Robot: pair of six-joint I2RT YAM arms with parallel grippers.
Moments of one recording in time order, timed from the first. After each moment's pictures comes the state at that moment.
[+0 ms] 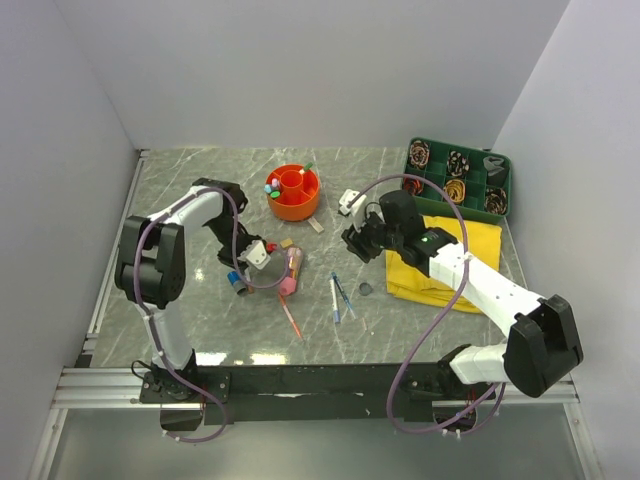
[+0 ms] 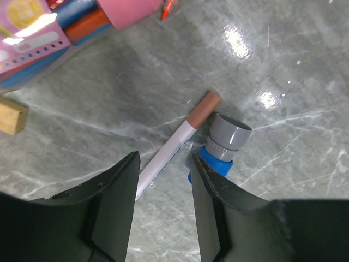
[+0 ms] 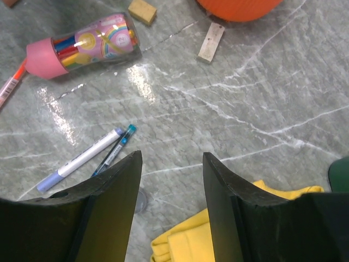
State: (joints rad) left arm -0.24 1.89 1.38 -1.26 0.49 1.99; right arm 0.53 1.31 0.95 -0.28 -0.29 -0.41
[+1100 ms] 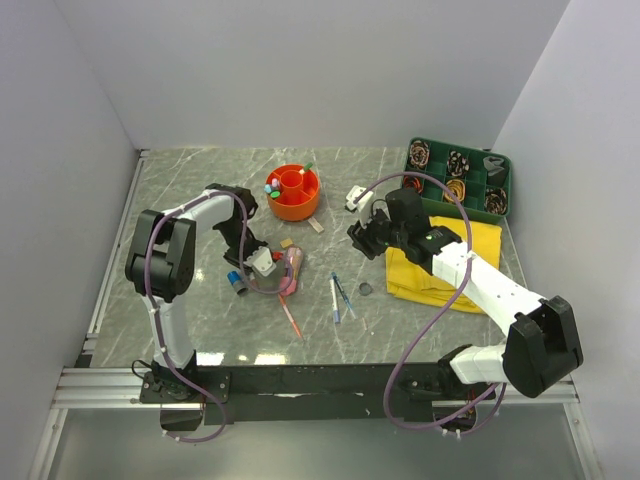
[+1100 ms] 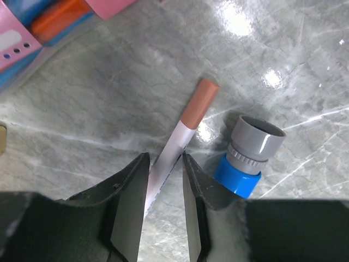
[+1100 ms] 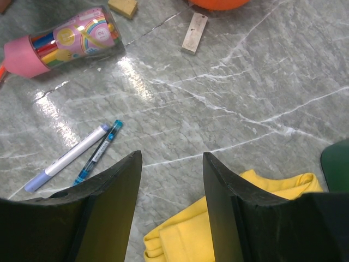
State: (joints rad) left arm -0.29 1.97 1.37 -1.16 0.40 2.00; right arm 0.48 1.30 0.94 -0.28 -0.29 -0.41
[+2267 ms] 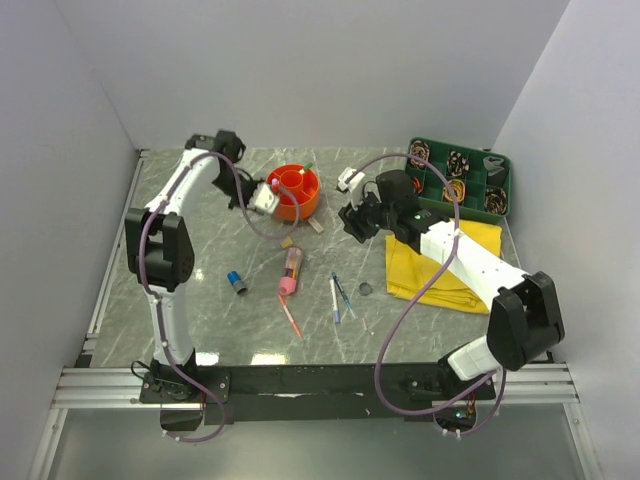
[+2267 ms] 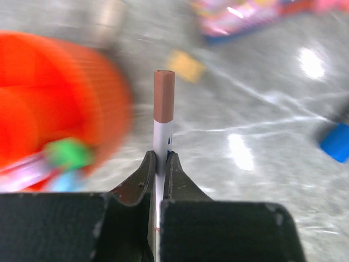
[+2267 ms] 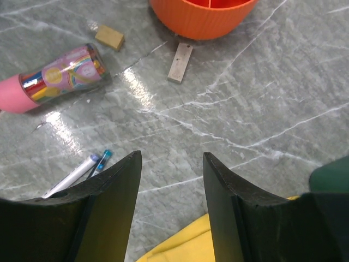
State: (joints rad) left arm -0.22 2.06 1.86 -1.31 0.62 1.87; right arm 0.48 1.45 1.10 -0.29 -0.30 -0.38
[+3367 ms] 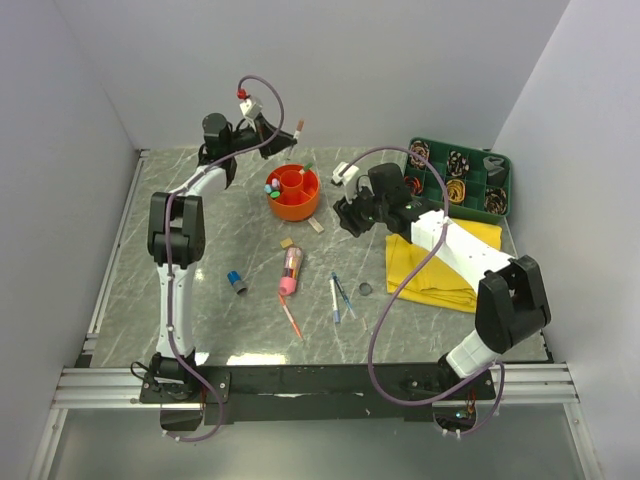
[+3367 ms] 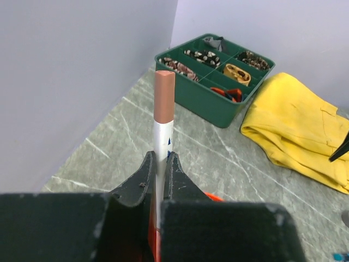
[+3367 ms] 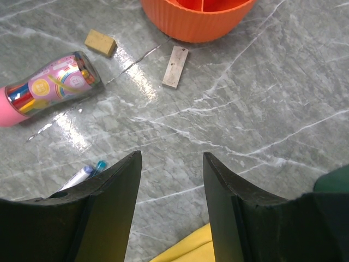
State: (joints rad) left arm -0.13 2.37 1.90 0.69 1.10 -0.35; right arm 0.48 1.56 1.19 -0.31 -0.29 -0.36
